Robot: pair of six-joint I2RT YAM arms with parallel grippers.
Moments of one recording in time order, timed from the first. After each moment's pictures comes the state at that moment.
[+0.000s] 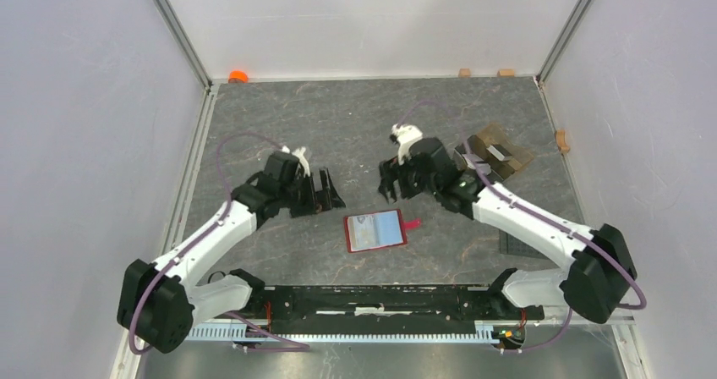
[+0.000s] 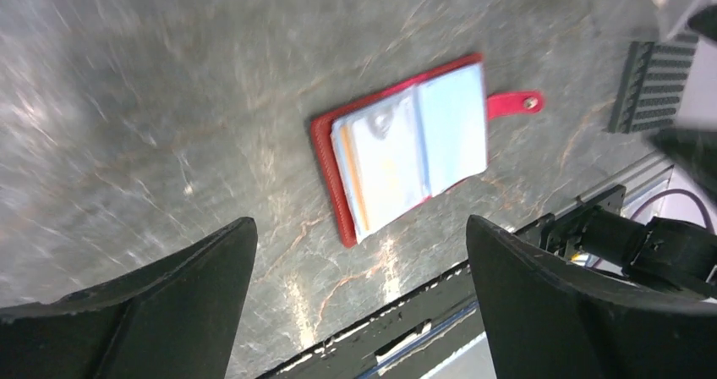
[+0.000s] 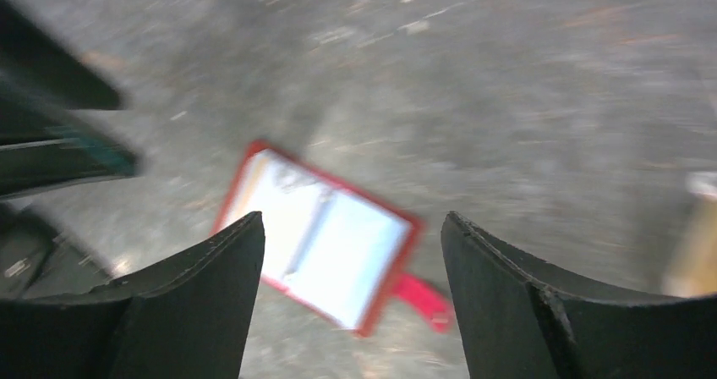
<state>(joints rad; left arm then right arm) -0.48 1.10 0.64 -0.40 0.27 -0.66 0.80 1.31 0.91 -0.26 -0.03 0.30</state>
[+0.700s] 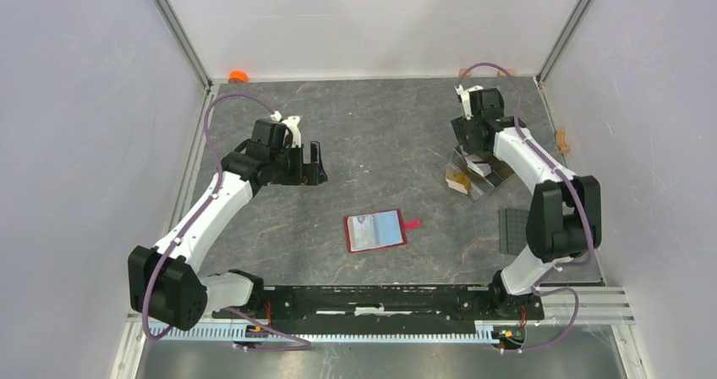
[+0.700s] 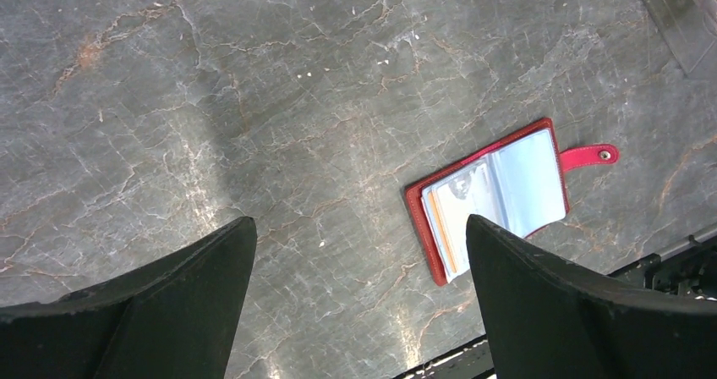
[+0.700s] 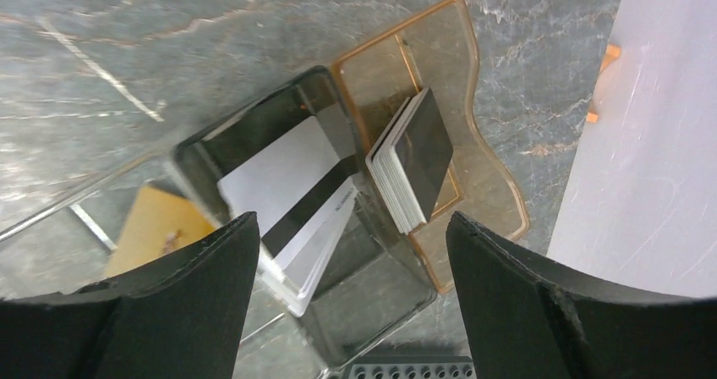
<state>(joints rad) -0.33 1.24 1.01 -0.63 0.19 -0.27 0.17 1.62 1.22 -0.49 0.31 -0.23</state>
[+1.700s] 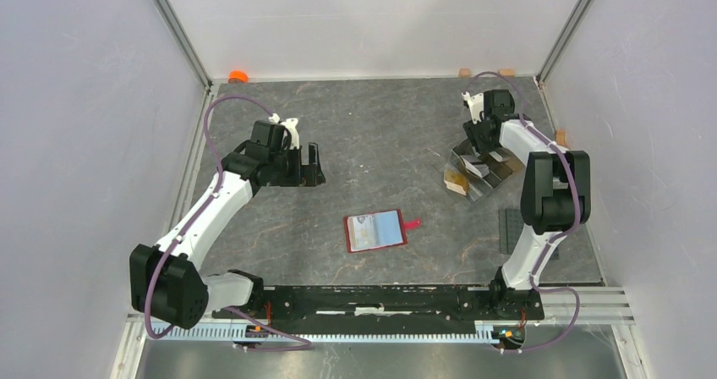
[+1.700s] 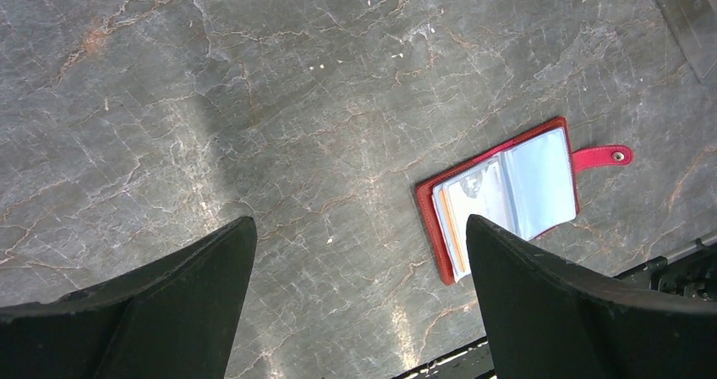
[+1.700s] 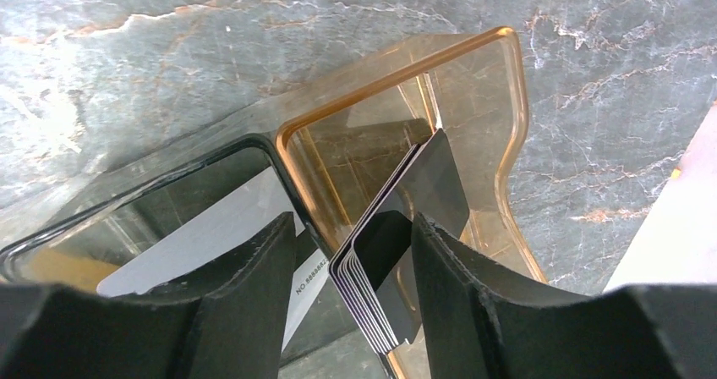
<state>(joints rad) -0.31 1.25 1.00 -0.63 0.19 -0.27 0.02 1.87 1.29 -0.43 0.12 -0.37</state>
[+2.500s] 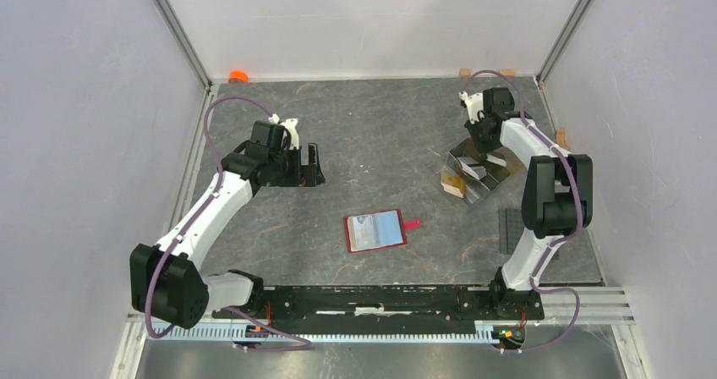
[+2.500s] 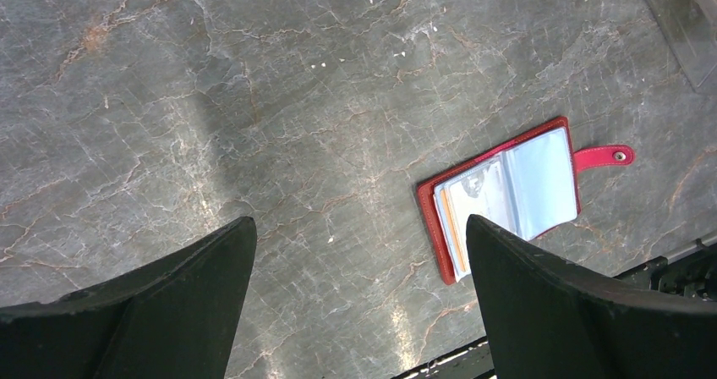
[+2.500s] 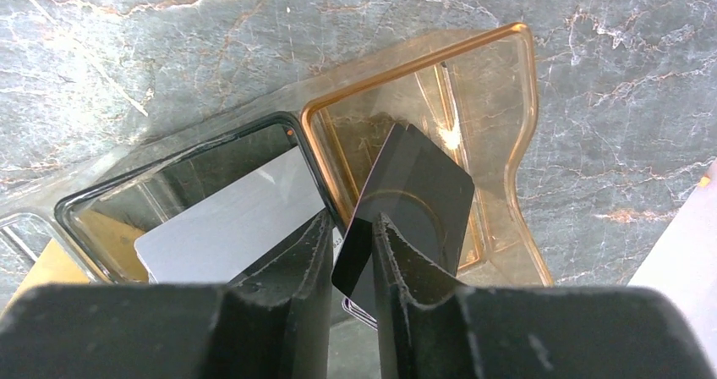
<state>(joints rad) -0.30 1.25 0.99 -0.63 0.19 -0.27 0.03 1.83 1.30 -0.52 0.04 -0.37</state>
